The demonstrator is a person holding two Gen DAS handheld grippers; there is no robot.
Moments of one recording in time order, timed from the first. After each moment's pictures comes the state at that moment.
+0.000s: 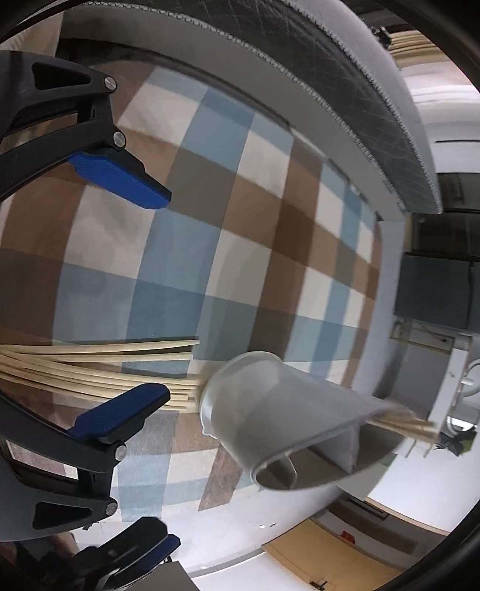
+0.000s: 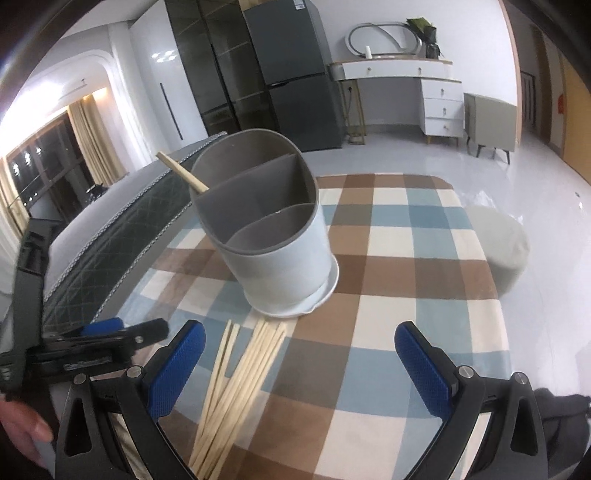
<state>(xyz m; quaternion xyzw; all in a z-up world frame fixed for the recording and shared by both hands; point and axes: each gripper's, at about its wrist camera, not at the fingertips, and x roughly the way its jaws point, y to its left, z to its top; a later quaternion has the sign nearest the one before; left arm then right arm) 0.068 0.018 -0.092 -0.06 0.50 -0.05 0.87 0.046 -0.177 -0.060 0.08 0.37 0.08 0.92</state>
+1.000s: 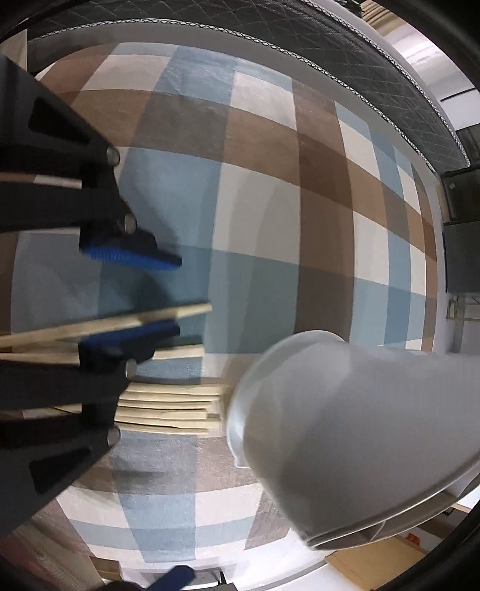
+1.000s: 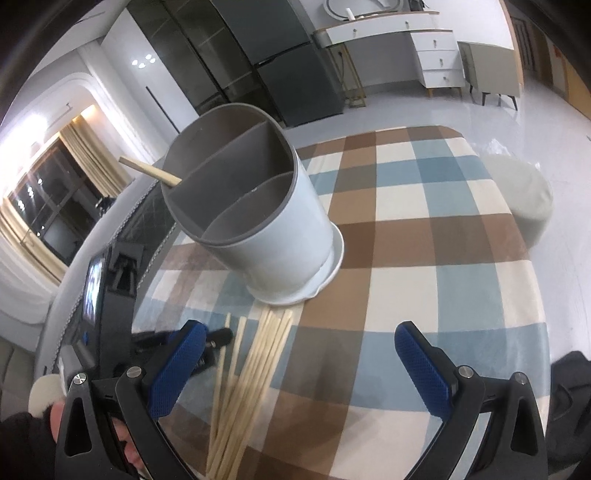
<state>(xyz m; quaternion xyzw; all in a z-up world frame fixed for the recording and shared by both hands) 0.089 -0.034 -0.132 0.03 0.58 -0.06 0.81 0.069 -0.194 -0.081 0.16 0.43 0.11 0.88</state>
